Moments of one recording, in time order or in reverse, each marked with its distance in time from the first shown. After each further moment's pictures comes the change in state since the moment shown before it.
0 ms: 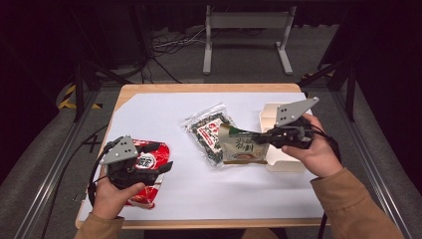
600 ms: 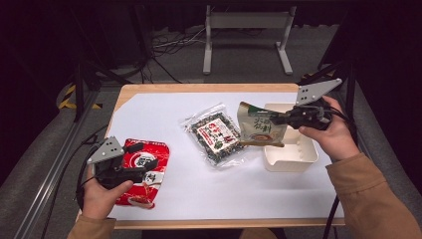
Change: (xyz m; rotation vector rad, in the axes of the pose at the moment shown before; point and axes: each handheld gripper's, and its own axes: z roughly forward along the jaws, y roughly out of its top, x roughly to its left) left arm 0.020 -0.019 -0.015 0.015 0.101 -0.072; right arm -0.045 -0.012 -0.036 -0.002 -0.104 0.018
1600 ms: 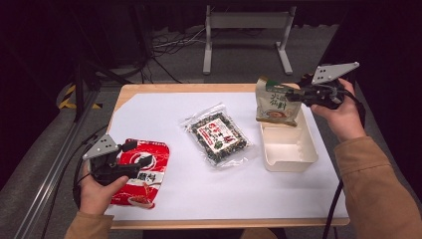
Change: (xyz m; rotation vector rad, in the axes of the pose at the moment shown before) left arm 0.017 -0.008 0.001 0.010 0.030 -0.048; right arm -0.065 -0.021 -0.016 -0.046 -0.159 0.019
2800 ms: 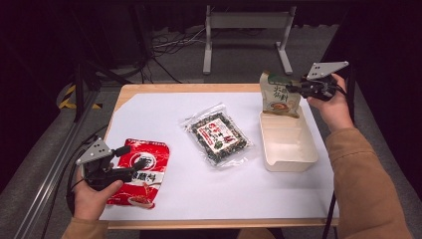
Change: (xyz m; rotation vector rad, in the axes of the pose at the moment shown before) left arm 0.004 -0.015 -0.011 0.012 0.037 -0.042; right arm -0.048 -0.031 0.036 0.006 -0.099 -0.044
